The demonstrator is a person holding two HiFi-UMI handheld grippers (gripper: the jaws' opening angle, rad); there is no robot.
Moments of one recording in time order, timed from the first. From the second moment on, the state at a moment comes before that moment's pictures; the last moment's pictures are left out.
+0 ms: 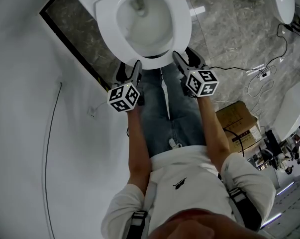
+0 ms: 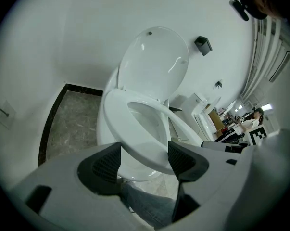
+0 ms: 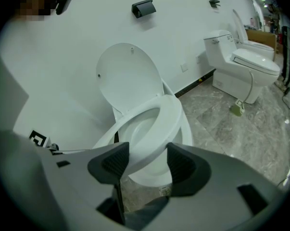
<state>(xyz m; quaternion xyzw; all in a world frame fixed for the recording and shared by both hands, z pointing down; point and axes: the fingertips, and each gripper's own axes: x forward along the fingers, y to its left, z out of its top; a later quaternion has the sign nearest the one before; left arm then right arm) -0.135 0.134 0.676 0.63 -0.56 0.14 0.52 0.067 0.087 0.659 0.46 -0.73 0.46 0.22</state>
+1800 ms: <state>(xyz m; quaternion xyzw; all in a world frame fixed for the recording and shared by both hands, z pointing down) -0.127 0.087 0.537 0.77 -0.51 0.24 0.30 0.052 0.016 0.547 0.50 -0.72 0.48 0.09</state>
